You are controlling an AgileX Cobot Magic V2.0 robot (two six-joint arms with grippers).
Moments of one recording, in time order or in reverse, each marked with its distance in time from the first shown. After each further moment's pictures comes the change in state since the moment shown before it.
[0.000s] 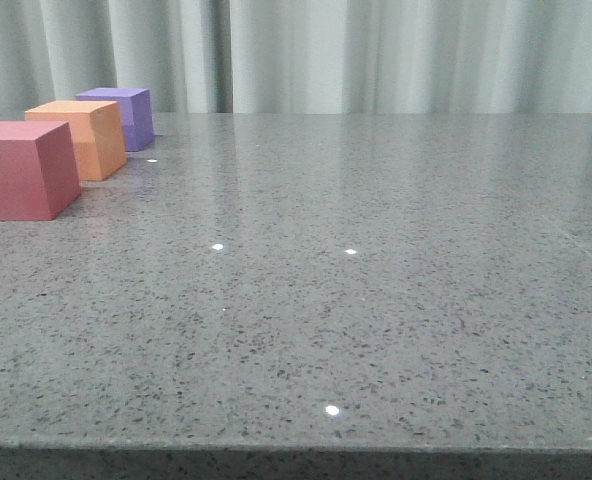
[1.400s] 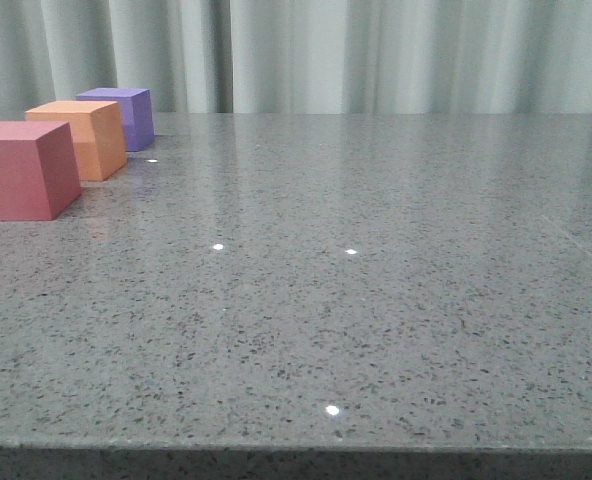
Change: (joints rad) left arm 0.199 -0.266 0.473 0.052 -0.433 0.000; right arm 0.000 0.000 0.000 0.000 0.000 0.000
